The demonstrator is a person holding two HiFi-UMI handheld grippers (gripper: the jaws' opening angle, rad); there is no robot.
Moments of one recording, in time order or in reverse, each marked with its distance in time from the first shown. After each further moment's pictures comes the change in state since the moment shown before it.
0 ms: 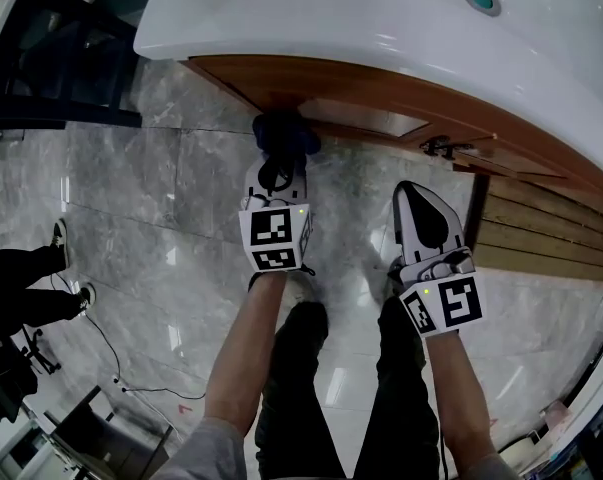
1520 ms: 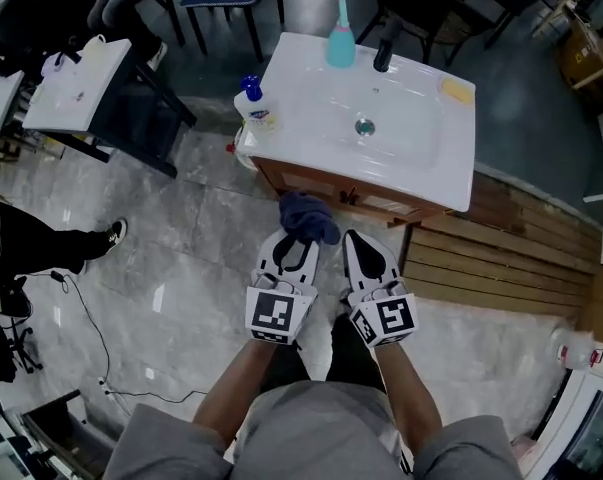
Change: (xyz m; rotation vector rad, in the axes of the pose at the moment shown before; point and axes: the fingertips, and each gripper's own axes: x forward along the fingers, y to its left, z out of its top) left arm -0.287 -0.179 0.361 0.083 -0.265 -0.190; right arm -0.173 0.100 0.297 -0.025 -0.110 0.094
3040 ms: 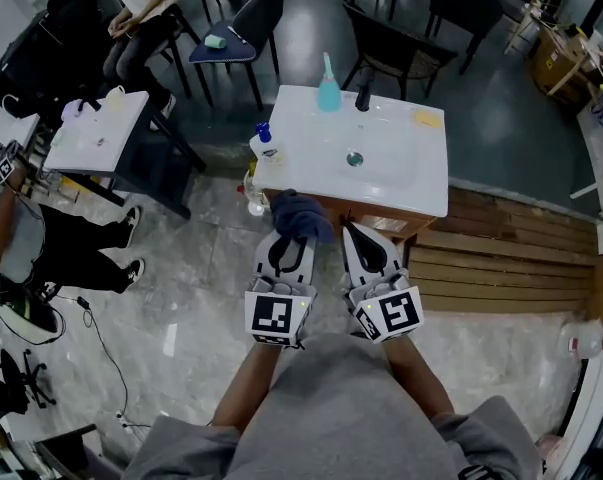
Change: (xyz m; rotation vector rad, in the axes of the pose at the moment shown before) left arm -0.058 -0.007 0.141 0.098 -0.150 0.012; right arm -0.036 0.062 0.151 -0.136 -0.206 0.026
